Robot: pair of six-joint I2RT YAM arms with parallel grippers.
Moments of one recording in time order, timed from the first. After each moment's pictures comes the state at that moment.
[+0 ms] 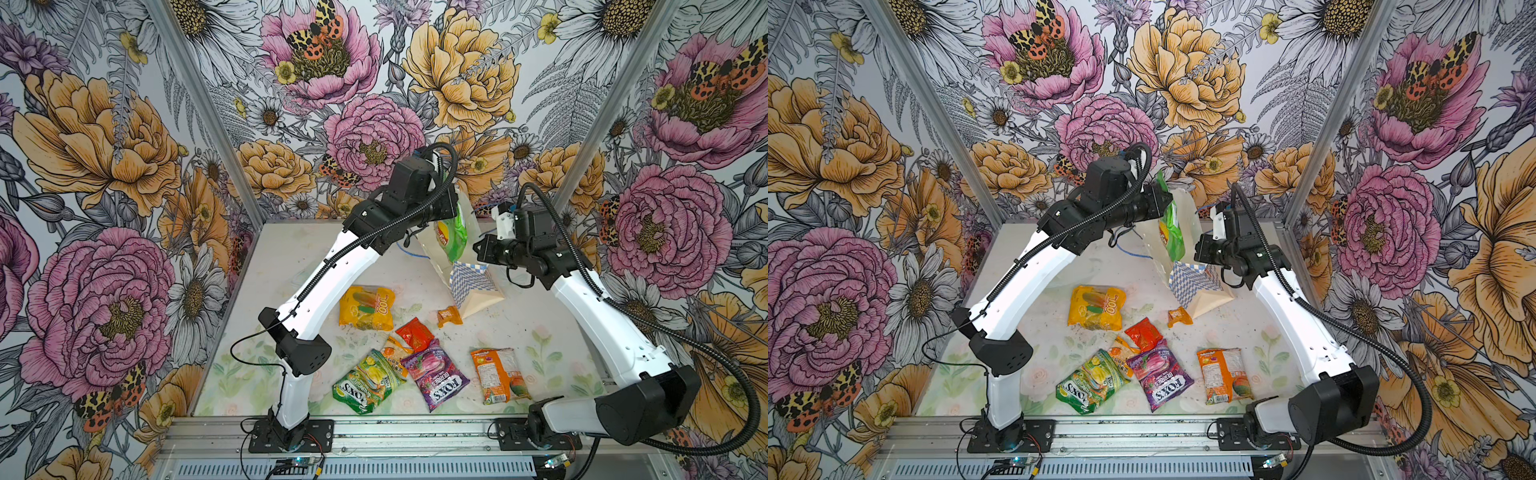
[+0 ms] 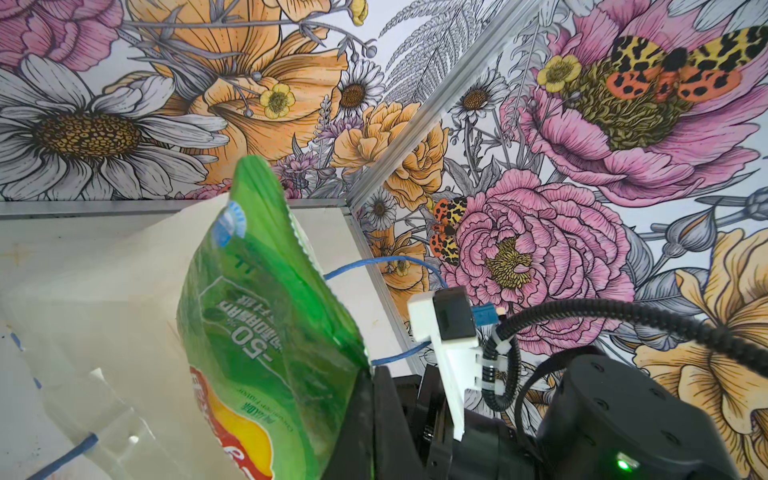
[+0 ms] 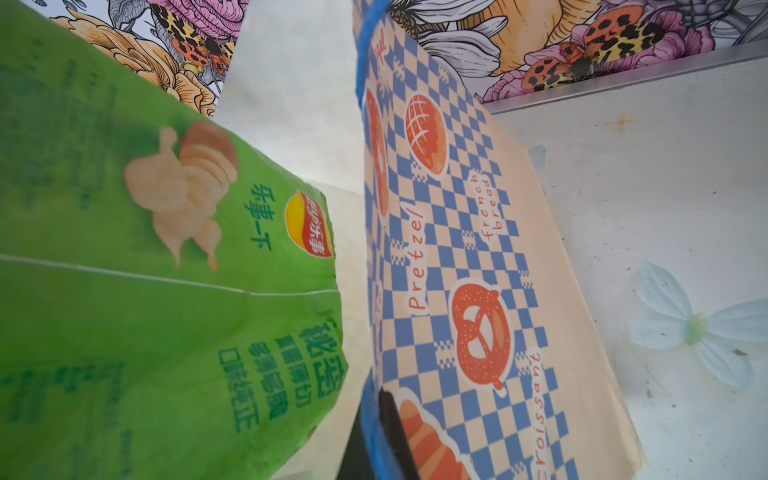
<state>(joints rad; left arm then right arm) -0.79 1.96 2.44 -0.80 0.02 -0.66 0.25 1.37 1.41 -0.72 -0.25 0.38</state>
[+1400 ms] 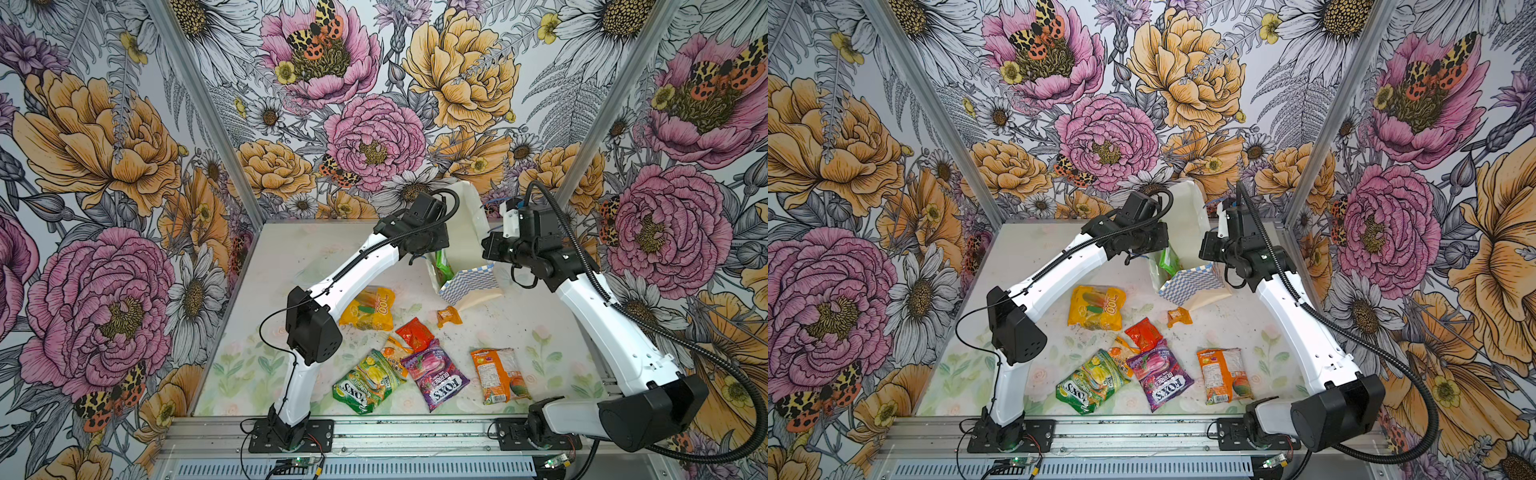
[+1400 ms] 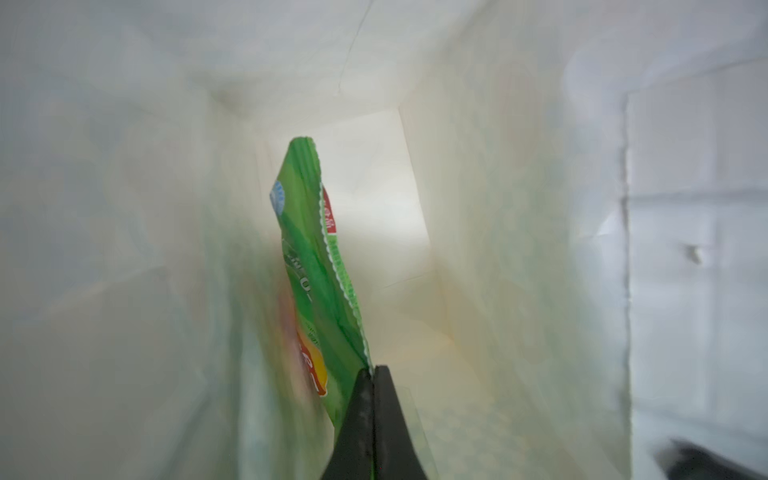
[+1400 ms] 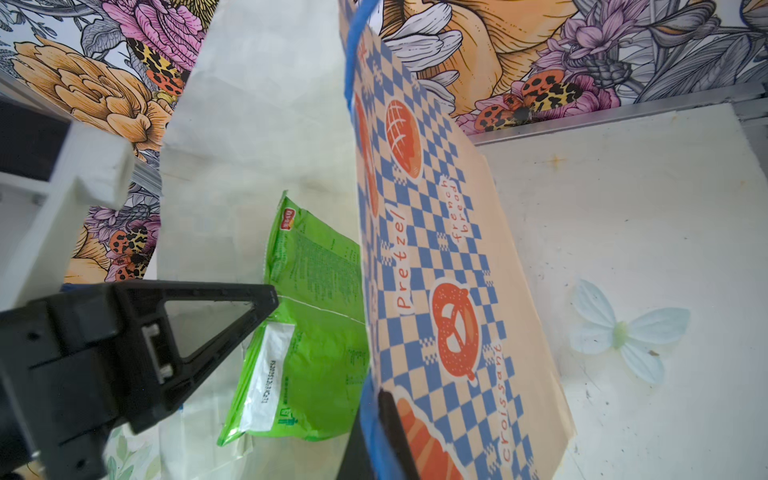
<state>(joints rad) -0.74 2.10 2.20 -0.84 -0.02 -0.73 0.26 1.34 1.42 -0.74 -0.12 0.36</state>
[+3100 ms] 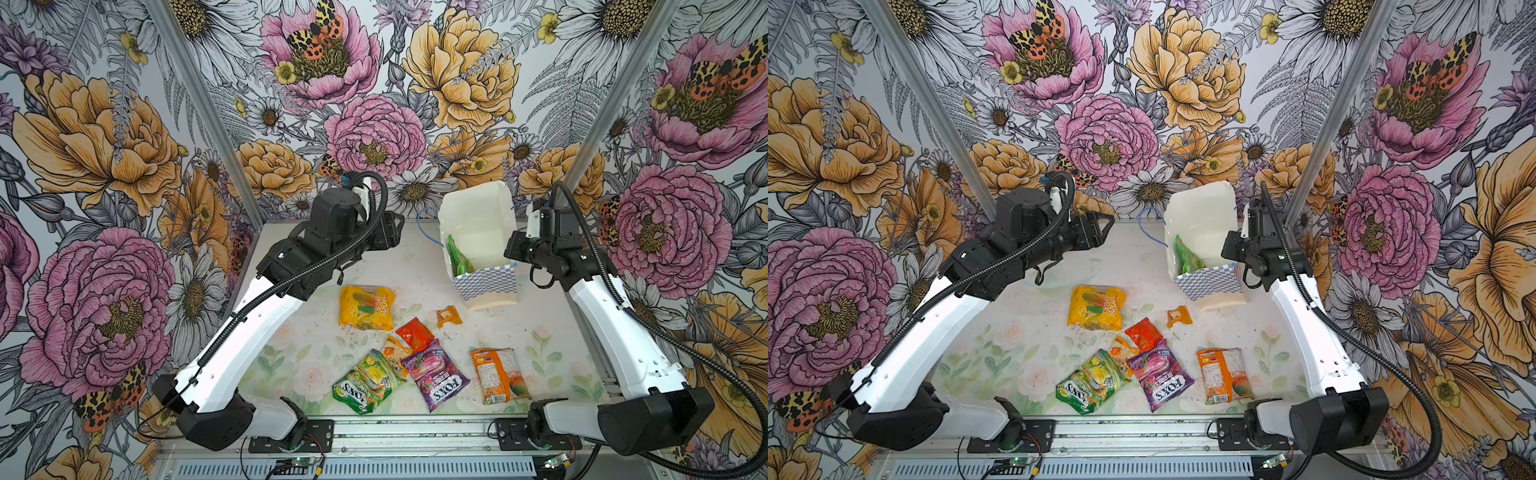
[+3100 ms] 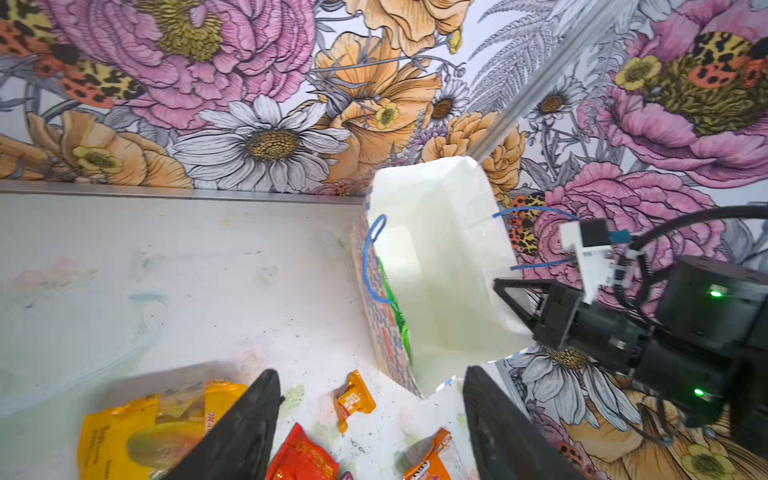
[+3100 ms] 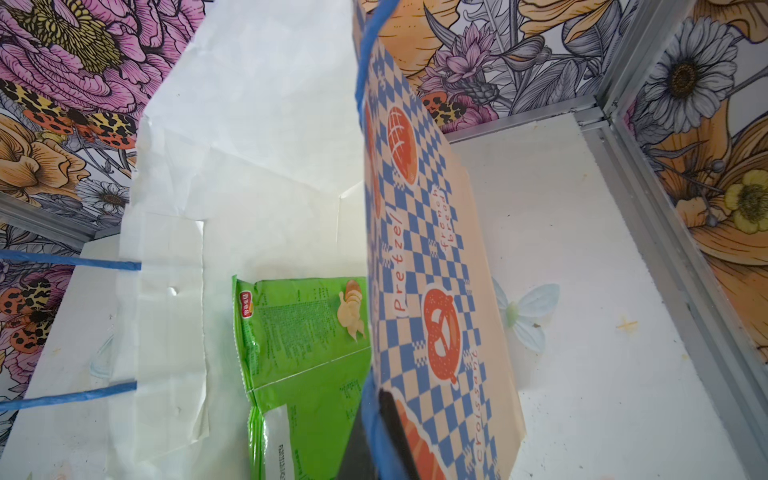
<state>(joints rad) -0.66 1.34 1.73 -0.78 -0.10 -0.55 0.11 1.30 1.41 -0.78 -0.05 0.32</state>
